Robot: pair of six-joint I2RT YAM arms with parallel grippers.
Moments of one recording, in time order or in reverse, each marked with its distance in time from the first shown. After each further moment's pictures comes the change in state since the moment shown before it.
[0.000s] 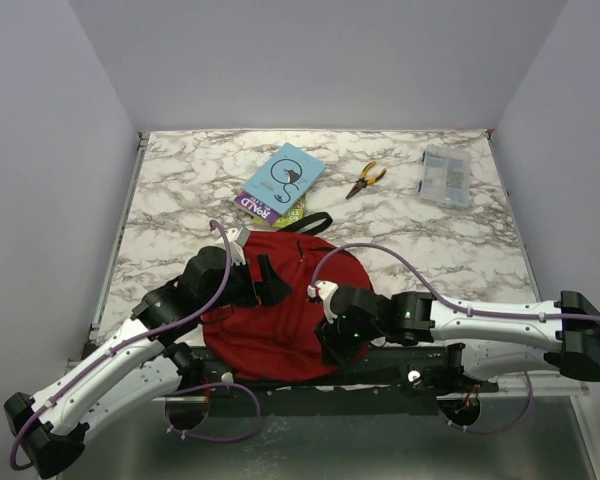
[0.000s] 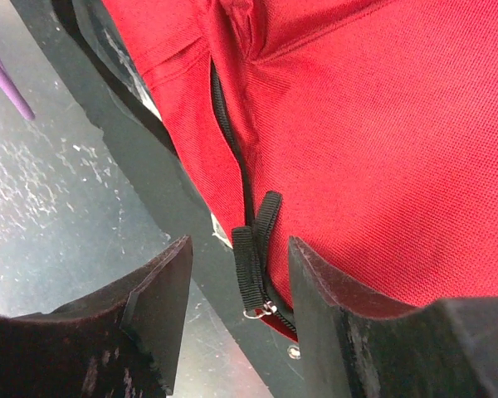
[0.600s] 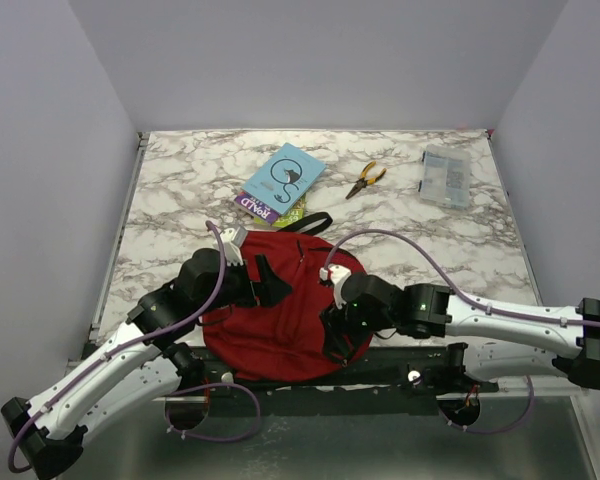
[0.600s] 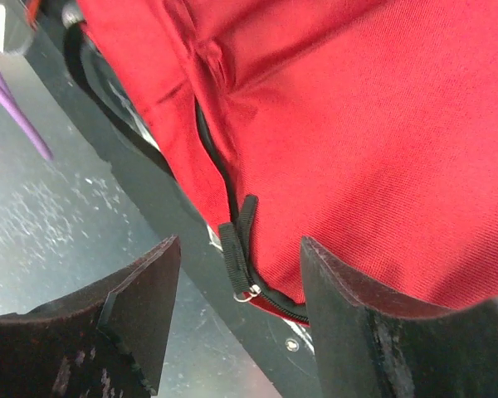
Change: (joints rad) left arm -0.009 -0.031 0.000 0.014 0.004 -0.010; right arm -0.061 -0.095 0.068 -0.090 0.091 0.034
